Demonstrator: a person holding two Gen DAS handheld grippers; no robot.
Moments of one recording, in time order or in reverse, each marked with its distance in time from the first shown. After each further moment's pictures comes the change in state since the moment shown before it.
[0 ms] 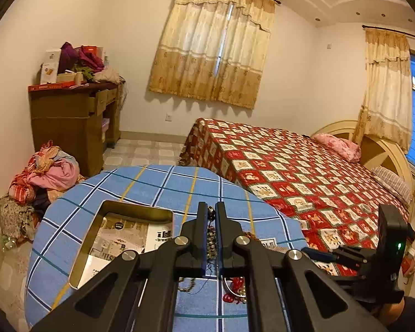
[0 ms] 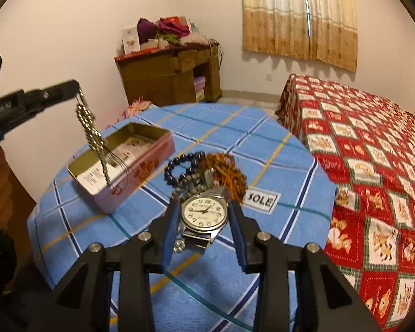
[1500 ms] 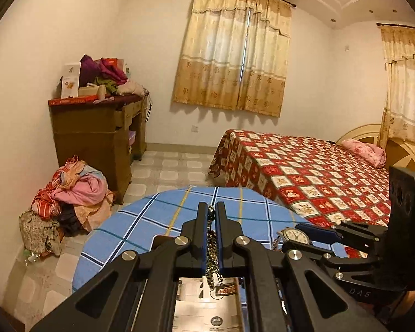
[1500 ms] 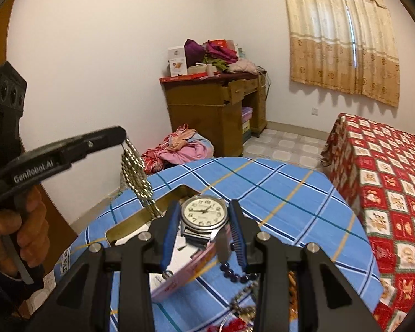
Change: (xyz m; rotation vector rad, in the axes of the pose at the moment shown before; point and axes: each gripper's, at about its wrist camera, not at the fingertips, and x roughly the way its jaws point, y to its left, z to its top) left arm 0.016 0.065 0.036 0.017 -0.041 0.148; right arm 0.055 0.062 0.096 -0.109 -0.115 0.221
